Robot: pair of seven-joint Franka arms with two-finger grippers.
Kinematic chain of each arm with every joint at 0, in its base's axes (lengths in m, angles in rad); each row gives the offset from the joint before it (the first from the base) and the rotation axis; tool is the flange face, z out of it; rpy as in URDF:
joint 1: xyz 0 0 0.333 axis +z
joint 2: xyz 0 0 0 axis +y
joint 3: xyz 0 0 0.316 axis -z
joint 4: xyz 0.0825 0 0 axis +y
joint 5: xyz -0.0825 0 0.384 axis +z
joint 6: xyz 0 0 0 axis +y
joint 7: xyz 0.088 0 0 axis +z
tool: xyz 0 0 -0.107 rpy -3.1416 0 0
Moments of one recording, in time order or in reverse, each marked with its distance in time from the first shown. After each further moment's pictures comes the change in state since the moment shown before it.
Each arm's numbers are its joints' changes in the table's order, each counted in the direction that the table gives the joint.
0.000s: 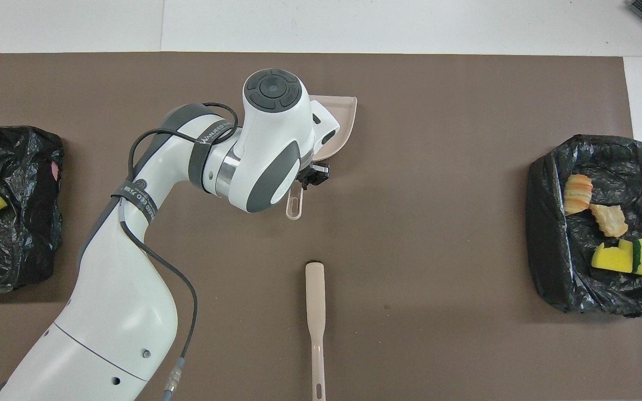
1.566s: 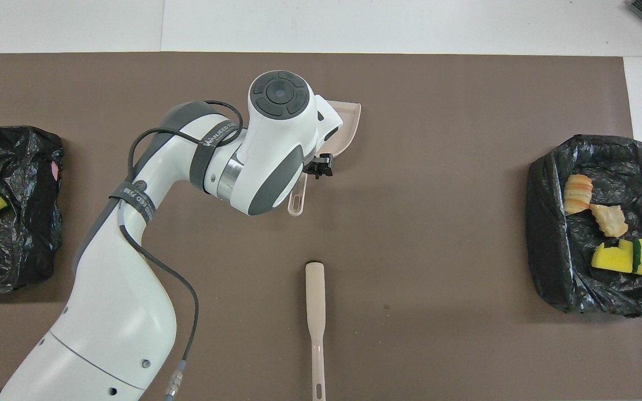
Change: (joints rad) left arm 0.005 -0.044 -0.026 0.007 0.063 -0.041 0.015; right arm 0.059 0.012 0.066 0.000 0.000 0.022 0.000
